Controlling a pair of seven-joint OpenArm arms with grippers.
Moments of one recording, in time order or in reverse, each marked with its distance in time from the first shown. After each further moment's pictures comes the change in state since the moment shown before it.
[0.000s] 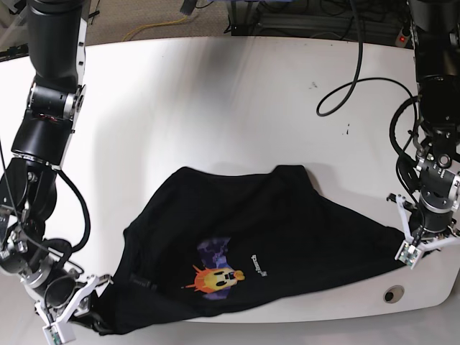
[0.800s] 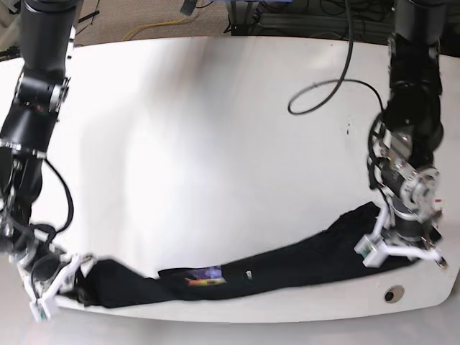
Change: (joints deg) left arm -0.8 9.7 7.2 2.6 26.9 -17.4 -0.1; right arm -9.7 4.9 2.2 0.8 5.4 -0.4 -3.3
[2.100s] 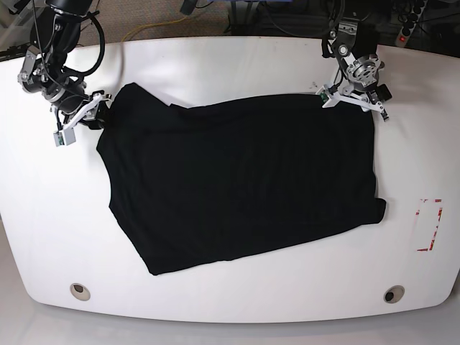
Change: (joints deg) left arm 43.1 12.0 -3.0 -0.2 9.2 0.1 -0.3; right arm -48.7 -11.8 22.9 8.7 0.0 3.3 0.5
